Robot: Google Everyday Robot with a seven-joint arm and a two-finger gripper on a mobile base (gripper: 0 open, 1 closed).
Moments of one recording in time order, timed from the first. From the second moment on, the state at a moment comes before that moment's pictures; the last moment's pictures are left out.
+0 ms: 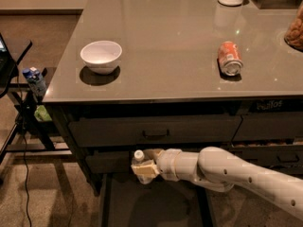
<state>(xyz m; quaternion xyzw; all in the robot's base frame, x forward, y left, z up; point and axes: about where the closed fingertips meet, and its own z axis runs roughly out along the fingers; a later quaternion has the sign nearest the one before) 0.487 0.021 0.590 -0.36 0.77 0.34 0.40</state>
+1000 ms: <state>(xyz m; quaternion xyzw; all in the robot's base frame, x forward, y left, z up) 0.489 0.004 0.674 -0.37 0.76 0.31 0.44</state>
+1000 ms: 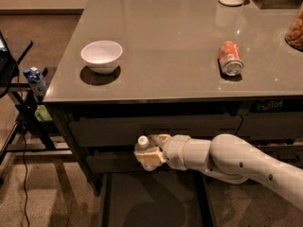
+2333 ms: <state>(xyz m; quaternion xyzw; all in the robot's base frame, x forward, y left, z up) 0.468 -0.027 0.789 -0.40 0.75 0.26 0.46</state>
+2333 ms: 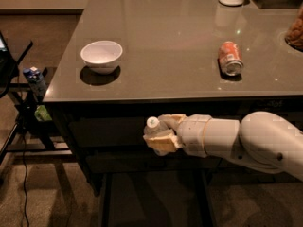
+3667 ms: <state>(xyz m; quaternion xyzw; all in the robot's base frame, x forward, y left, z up) 0.468 -0.056 0.876 -0.40 0.74 0.22 0.49</state>
